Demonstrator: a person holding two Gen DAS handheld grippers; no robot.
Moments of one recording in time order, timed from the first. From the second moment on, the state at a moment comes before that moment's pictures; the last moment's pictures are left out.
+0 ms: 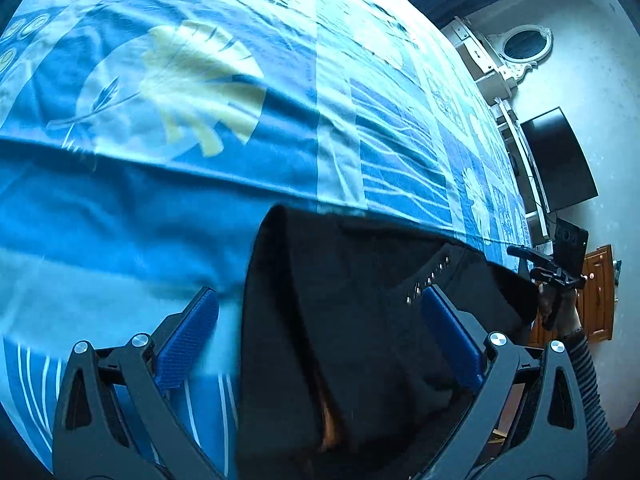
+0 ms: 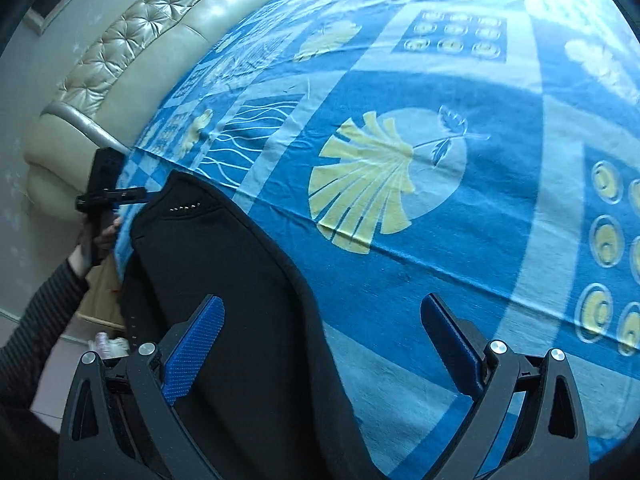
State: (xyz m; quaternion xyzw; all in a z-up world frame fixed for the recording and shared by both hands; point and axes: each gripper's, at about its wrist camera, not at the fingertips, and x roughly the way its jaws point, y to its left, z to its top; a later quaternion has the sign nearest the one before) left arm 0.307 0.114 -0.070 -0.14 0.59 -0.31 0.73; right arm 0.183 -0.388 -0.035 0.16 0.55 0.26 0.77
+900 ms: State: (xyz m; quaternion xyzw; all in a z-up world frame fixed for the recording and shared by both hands) left arm 0.271 0.128 0.018 -0.13 0.49 -0.35 0.79; right arm 0.114 -0.328 0.065 0.01 0.48 0.21 0.85
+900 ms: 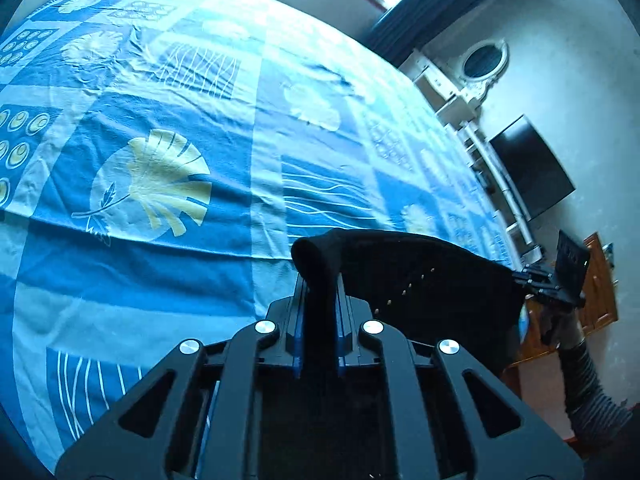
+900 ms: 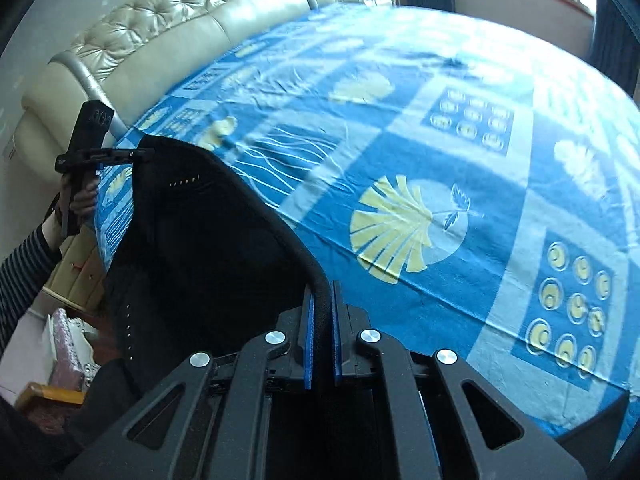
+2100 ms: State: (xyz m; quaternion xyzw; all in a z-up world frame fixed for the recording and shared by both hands) left arm 0.045 0.211 -0.055 -0.32 0.52 -0.23 0.76; right arm -0.083 -0.323 -0.038 0.38 0.46 0.14 0.79
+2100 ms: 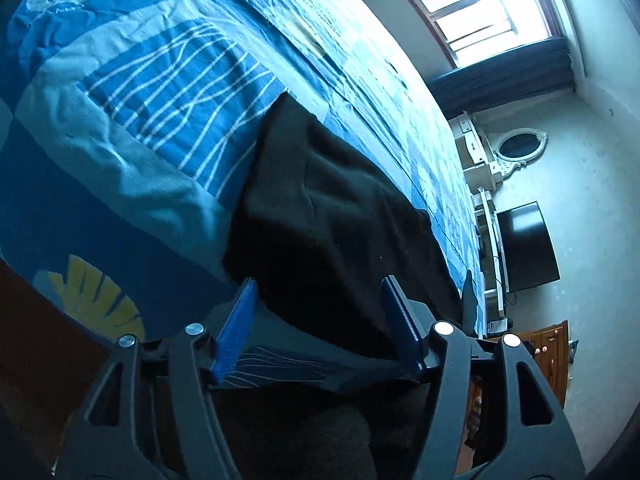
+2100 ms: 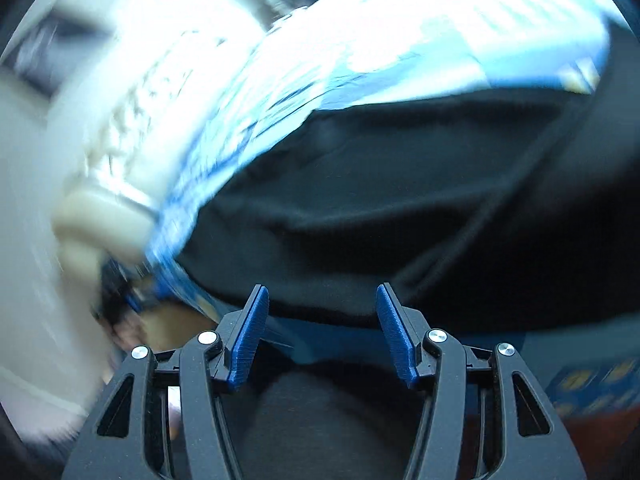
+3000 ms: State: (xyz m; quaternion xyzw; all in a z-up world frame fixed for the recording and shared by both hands) left arm 0.050 0.152 -0.064 -0.27 0.54 -0.17 0.78; right arm -0.087 -0.349 -0.059 0.46 0.46 0.04 0.76
